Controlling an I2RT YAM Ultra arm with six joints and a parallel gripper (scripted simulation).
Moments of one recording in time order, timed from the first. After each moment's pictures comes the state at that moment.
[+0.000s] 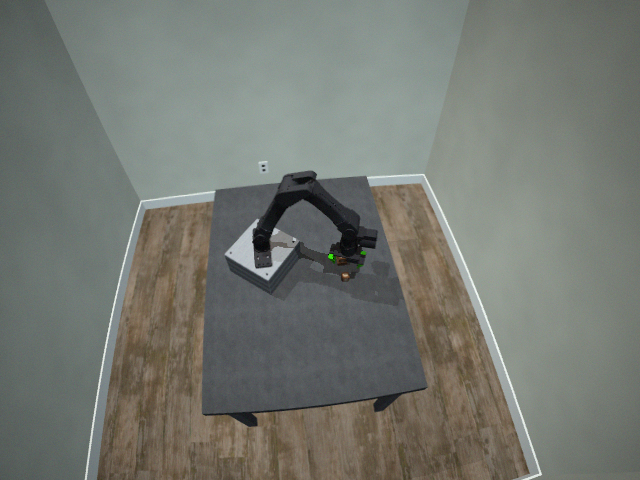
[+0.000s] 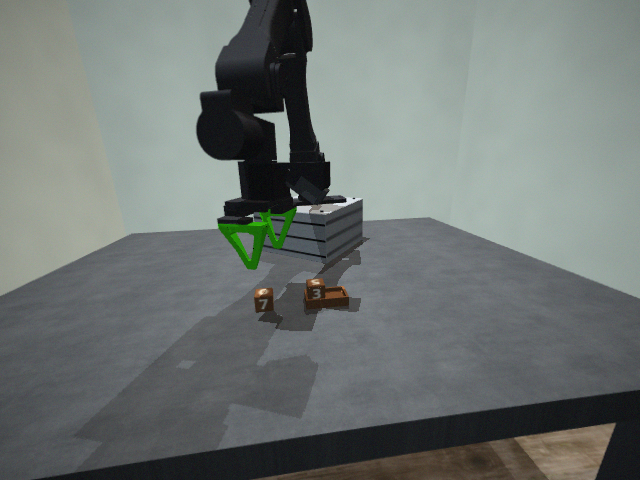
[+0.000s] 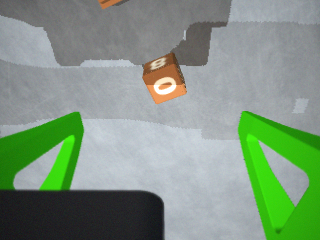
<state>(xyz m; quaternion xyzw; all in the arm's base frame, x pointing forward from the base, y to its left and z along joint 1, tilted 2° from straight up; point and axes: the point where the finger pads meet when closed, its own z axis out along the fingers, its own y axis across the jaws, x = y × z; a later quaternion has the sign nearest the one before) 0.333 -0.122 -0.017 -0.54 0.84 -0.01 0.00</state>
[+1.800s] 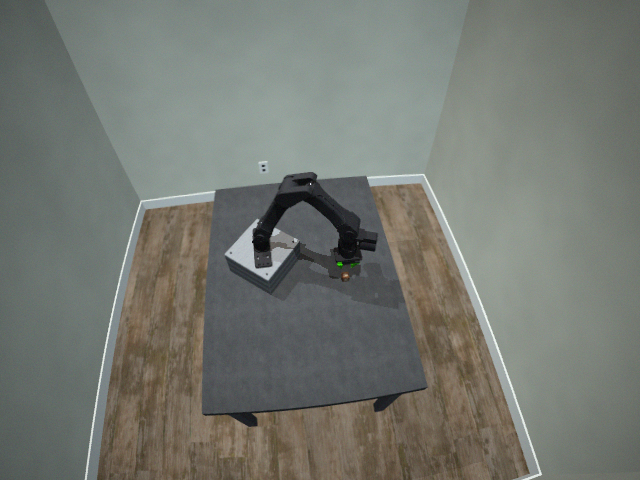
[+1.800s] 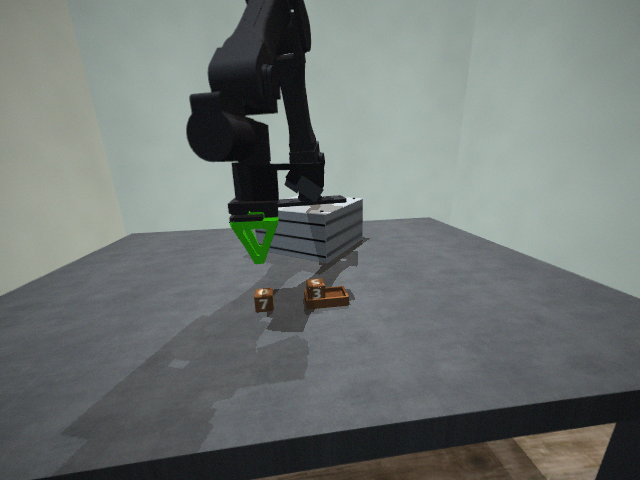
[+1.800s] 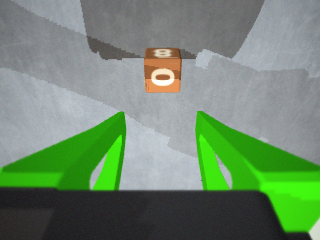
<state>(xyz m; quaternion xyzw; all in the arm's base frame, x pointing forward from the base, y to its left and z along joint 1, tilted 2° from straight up) 0.331 -0.131 -0.018 -0.70 0.72 -0.02 0.00</state>
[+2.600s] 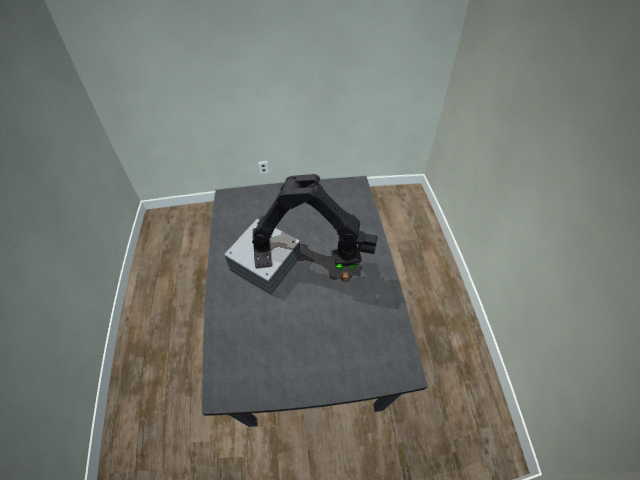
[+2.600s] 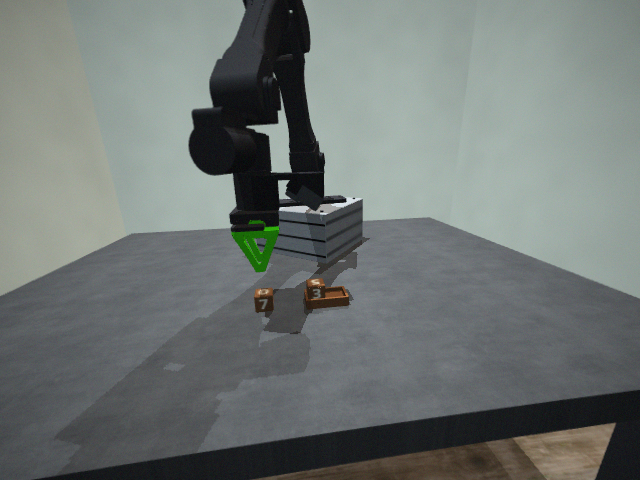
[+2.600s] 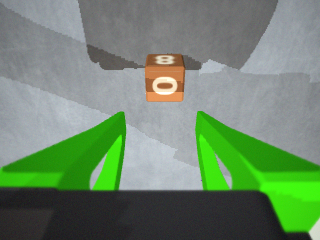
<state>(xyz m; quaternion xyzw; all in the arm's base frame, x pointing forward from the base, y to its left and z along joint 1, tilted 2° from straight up) 0.330 -0.131 -0.032 -0.70 0.72 -0.01 0.00</state>
